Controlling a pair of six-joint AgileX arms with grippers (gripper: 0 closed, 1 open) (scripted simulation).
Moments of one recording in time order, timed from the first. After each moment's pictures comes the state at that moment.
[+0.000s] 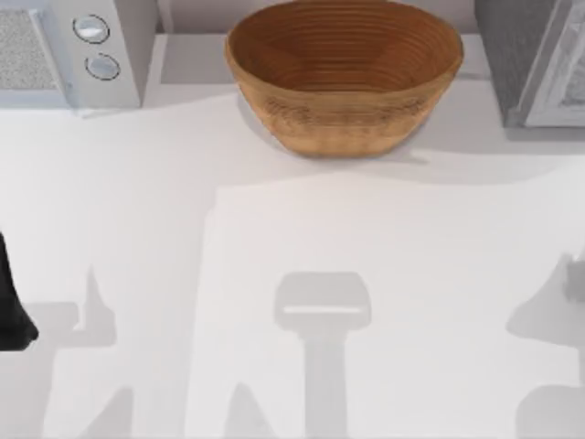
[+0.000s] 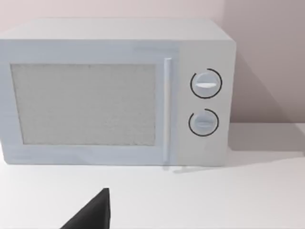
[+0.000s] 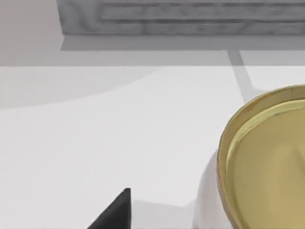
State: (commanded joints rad) left arm 0.00 0.00 0.00 0.00 0.00 0.00; right arm -0.20 2.10 0.22 1.58 -0.16 -0.04
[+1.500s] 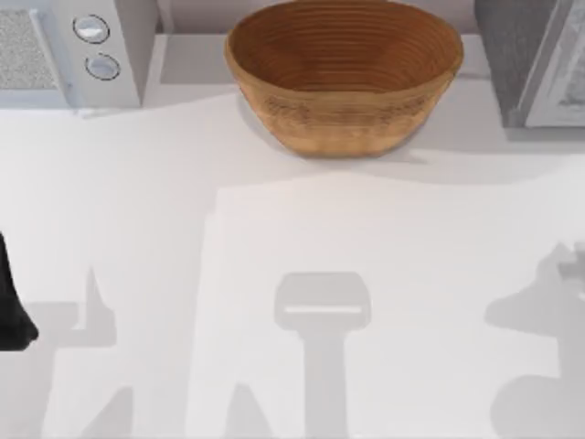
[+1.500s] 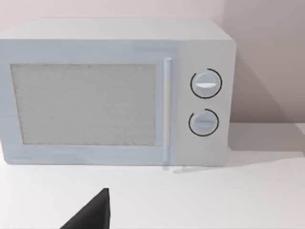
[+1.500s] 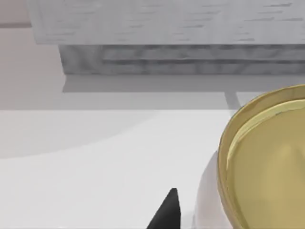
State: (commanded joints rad) left arm 0.00 0.00 0.00 0.00 0.00 0.00; right arm -0.20 1.90 0.27 1.36 -0.16 -0.03
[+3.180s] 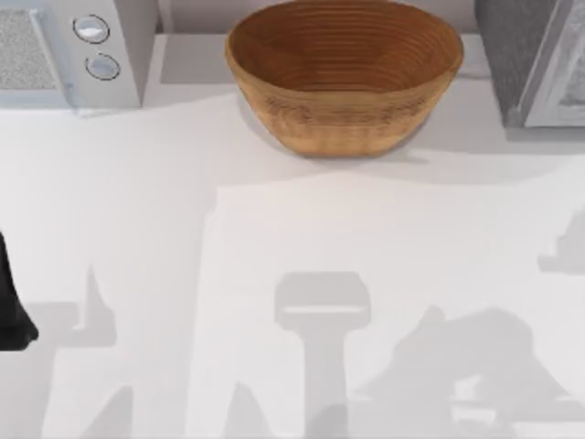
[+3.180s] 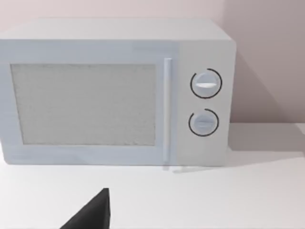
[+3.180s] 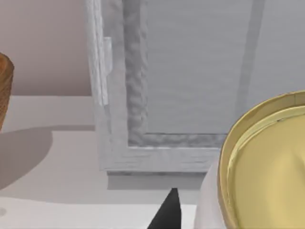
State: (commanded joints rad) left arm 0.00 0.00 0.00 0.00 0.00 0.00; right arm -0.14 0.79 0.30 0.29 -0.12 -0.02
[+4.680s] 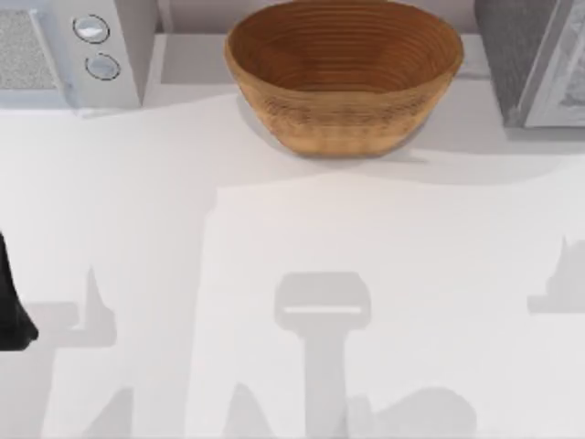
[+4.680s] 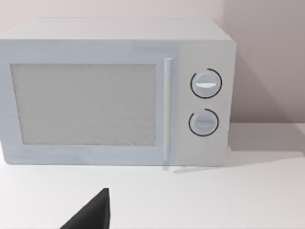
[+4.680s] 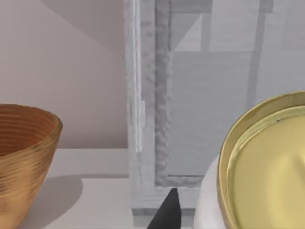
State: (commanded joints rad) left arm 0.00 0.00 0.00 0.00 0.00 0.00; right arm 0.03 0.24 0.29 -0.07 0.04 0.01
